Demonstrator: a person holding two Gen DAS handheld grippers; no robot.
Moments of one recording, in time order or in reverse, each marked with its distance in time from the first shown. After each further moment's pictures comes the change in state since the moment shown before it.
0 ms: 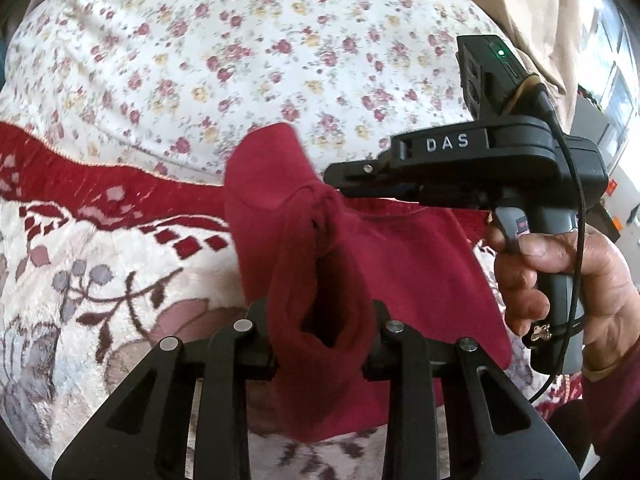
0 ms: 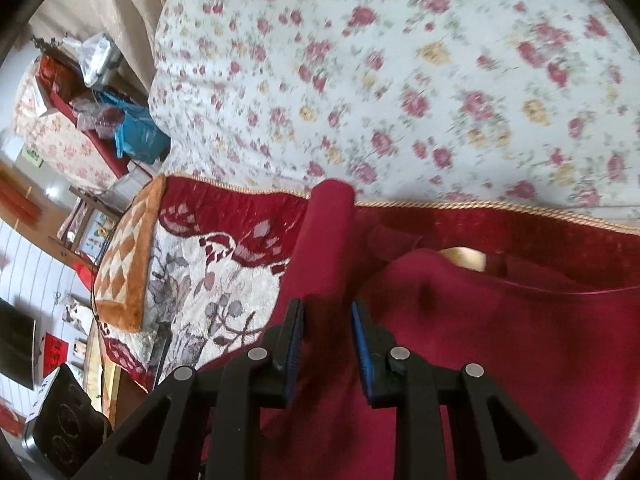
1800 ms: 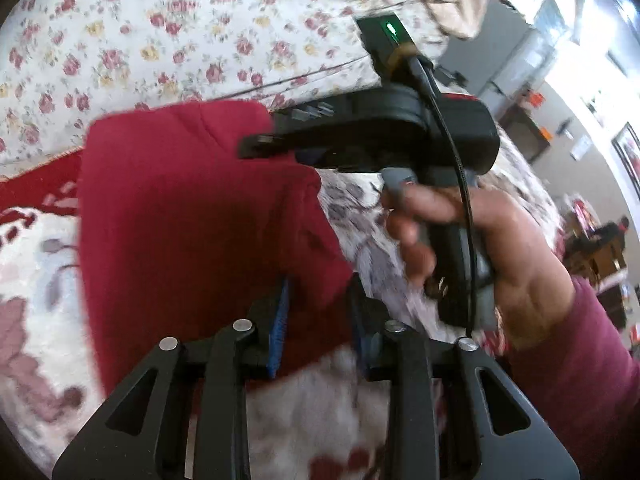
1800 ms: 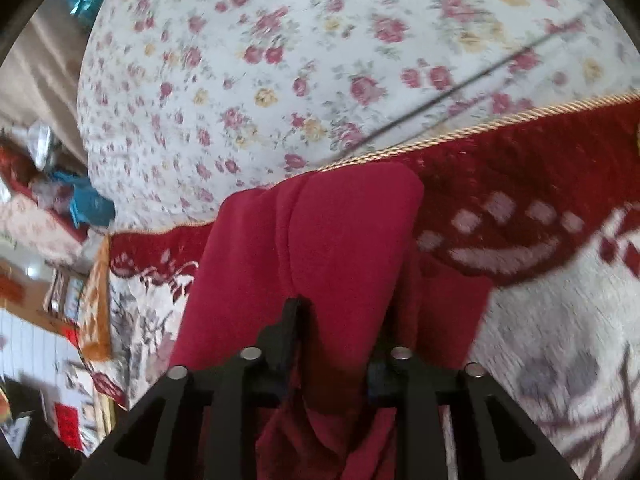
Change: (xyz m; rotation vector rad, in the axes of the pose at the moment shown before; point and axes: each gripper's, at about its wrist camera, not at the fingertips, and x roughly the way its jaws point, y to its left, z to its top) left arm 0.043 -0.160 -0.030 0.208 0.279 -0.311; right arm -0.085 -0.180 -0.065 0.273 -0.070 -0.104
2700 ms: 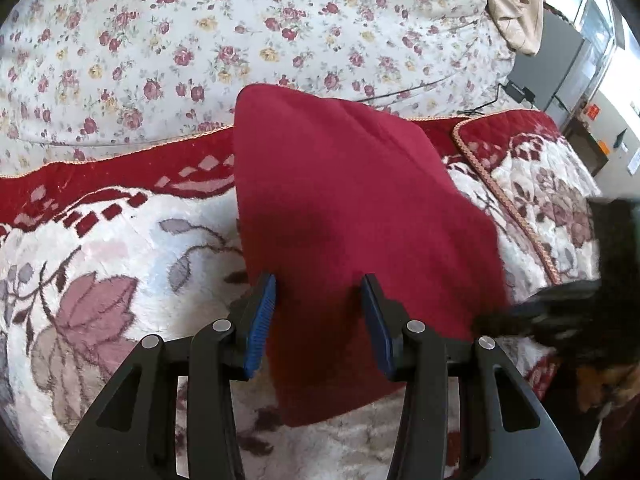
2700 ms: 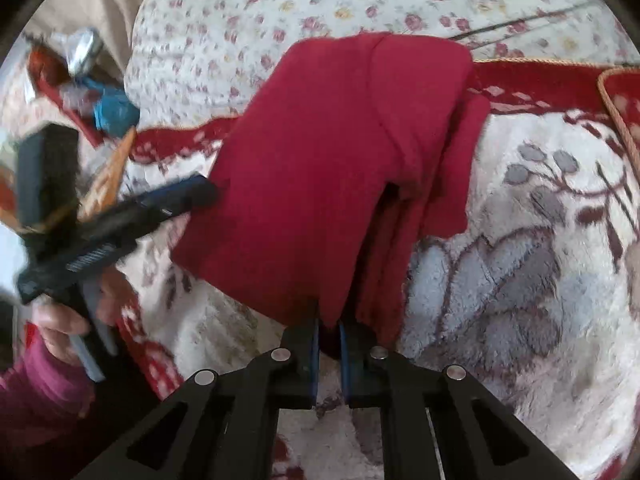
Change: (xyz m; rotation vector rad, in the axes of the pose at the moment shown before) left arm -0.011 0.071 -0.024 -0.059 -0.058 0.270; right arm -0.044 0.033 -0.148 -0.206 0.092 -0.001
